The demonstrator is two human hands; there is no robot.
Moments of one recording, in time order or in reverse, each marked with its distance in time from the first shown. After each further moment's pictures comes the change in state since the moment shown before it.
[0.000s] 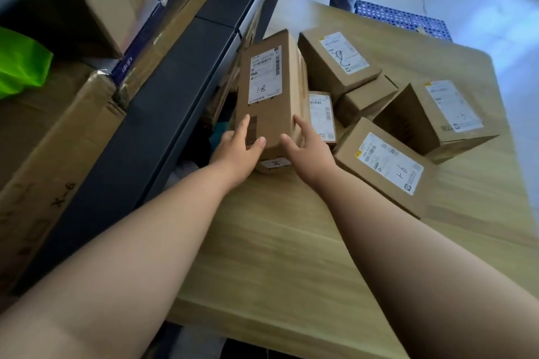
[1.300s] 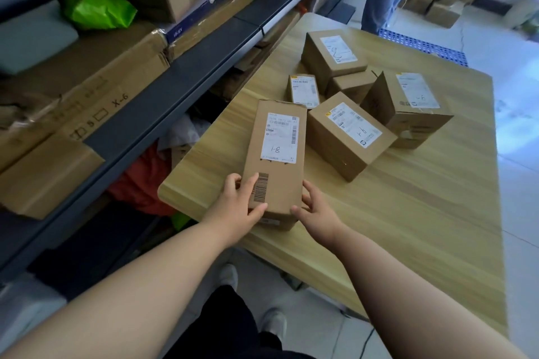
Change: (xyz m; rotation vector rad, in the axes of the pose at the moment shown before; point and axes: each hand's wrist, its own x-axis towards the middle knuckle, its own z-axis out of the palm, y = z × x) left_hand -0.255 -0.011 0.137 0.201 0.108 0.036; right_hand -0.200 0.167 -0.065 0.148 -0.436 0.042
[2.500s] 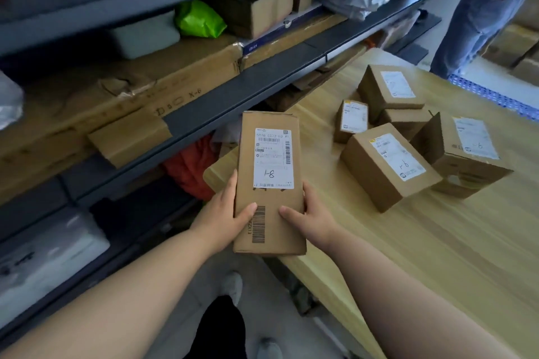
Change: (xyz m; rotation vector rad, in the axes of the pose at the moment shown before) left_hand -0.080 -0.023 -0.012 -0.203 0.272 -0.219; right_hand -0.006 -0.031 0.029 -0.149 -0.271 -0.153
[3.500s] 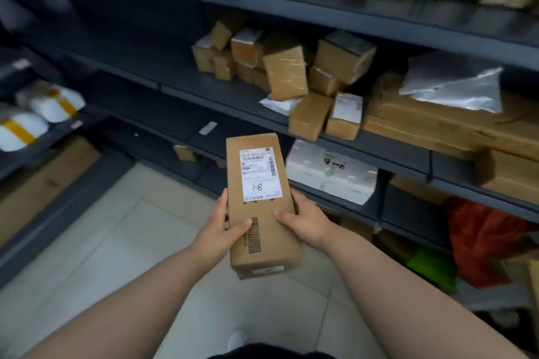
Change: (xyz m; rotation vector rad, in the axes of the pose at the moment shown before) left_hand -0.498 -0.233 -0.068 -0.889 1.049 -0.665; right_hand -0.189 -0.075 0.490 -0.662 -1.116 -0.374
